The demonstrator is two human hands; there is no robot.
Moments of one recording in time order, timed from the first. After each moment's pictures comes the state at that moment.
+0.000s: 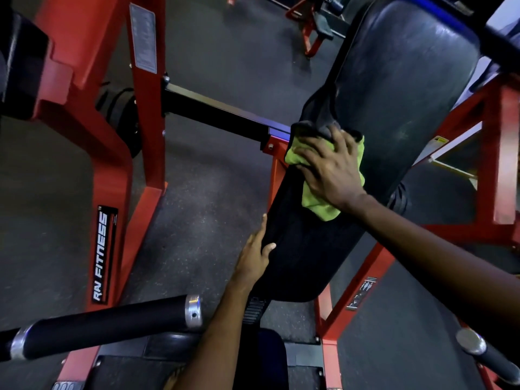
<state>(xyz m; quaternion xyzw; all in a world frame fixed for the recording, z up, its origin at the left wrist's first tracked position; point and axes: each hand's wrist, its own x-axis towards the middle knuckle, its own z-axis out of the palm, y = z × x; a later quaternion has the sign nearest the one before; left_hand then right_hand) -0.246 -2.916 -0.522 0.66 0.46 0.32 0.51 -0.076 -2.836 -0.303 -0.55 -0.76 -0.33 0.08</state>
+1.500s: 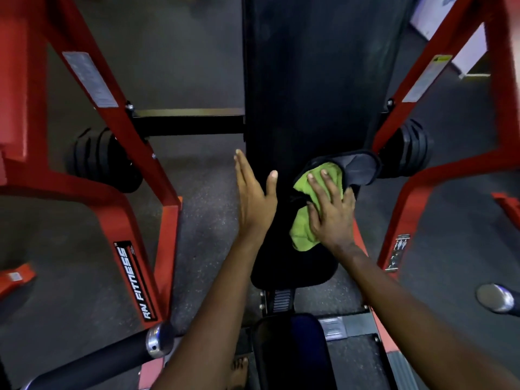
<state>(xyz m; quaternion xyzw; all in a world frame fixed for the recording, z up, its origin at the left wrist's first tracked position) -0.176 -2.867 -0.370 0.66 0.49 0.40 0.40 -0.003 -2.941 -0.438 -0.73 -0.62 -0.13 0.28</state>
